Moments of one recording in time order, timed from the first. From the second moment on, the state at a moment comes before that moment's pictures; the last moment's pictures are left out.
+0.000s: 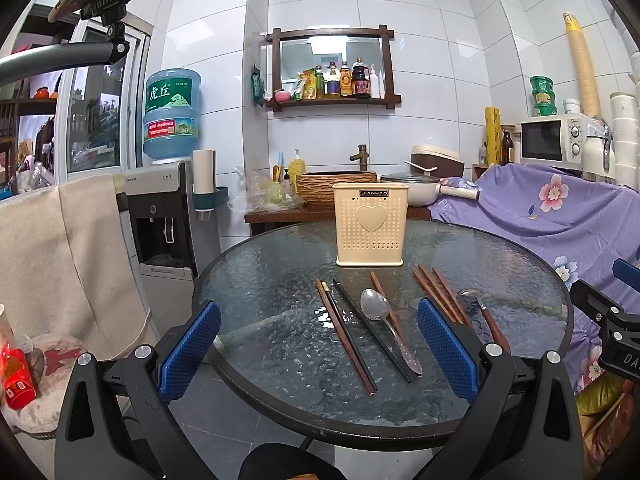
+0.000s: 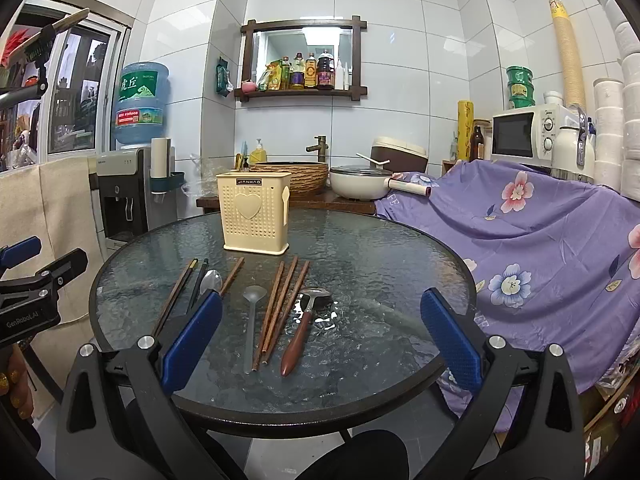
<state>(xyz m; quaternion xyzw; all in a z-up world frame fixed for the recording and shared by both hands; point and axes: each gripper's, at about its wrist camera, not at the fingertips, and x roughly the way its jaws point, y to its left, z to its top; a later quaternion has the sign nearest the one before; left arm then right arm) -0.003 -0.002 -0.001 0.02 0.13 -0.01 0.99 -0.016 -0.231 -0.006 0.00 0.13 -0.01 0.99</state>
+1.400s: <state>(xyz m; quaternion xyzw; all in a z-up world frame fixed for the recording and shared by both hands) 0.162 0.022 -0.026 0.01 0.38 -0.06 0.92 0.149 -0.261 -0.031 0.03 0.35 0.02 0.93</state>
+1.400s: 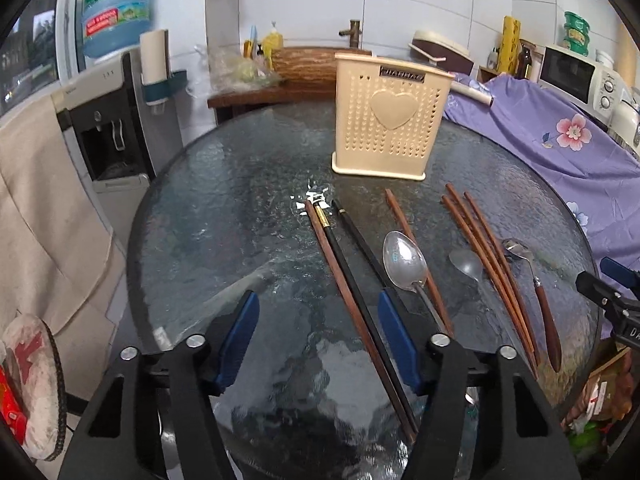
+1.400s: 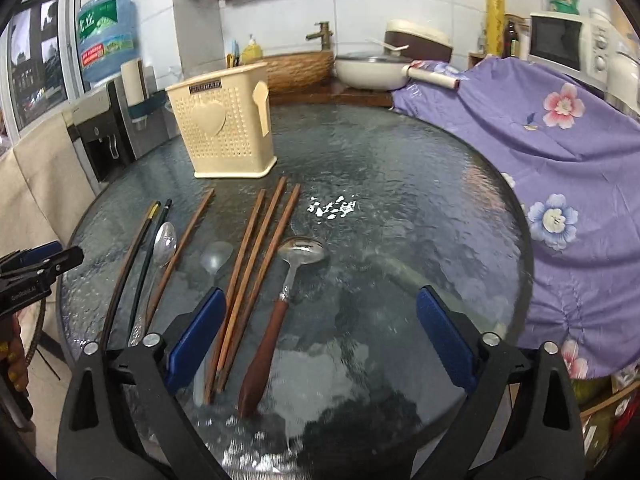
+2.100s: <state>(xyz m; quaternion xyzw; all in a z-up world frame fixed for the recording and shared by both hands) 0.243 0.025 -0.052 -0.01 0.47 -0.09 0.88 0.222 -0.245 -0.055 0.00 0.44 0.03 0.90</state>
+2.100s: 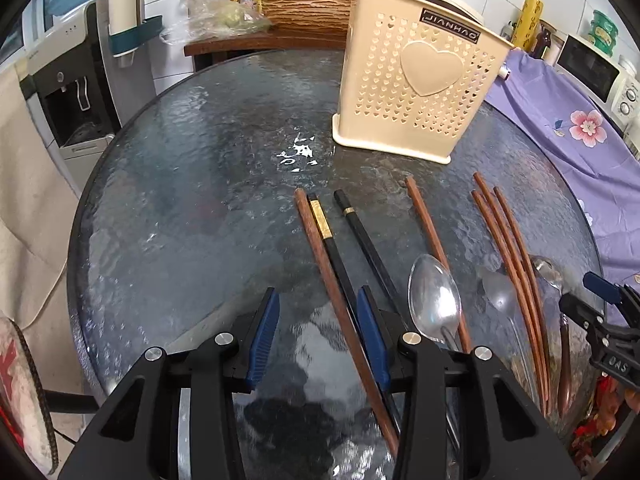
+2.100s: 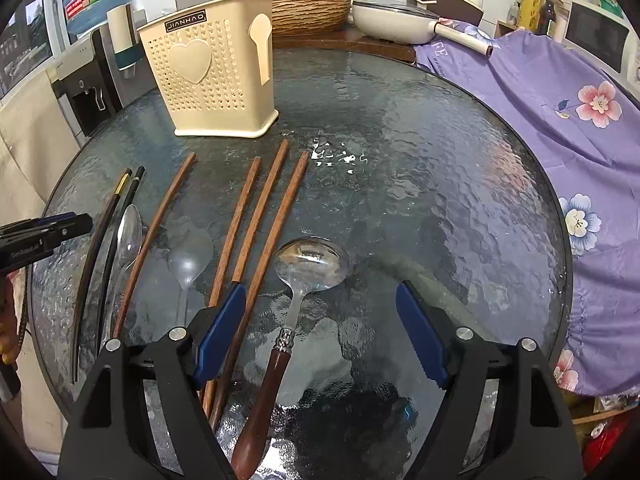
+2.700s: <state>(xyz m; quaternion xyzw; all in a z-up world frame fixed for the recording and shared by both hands) 0.260 0.024 -0.064 -0.01 0.48 -0.09 0.87 0.231 -0.240 -0.064 -0.02 0.45 0.02 0.89</state>
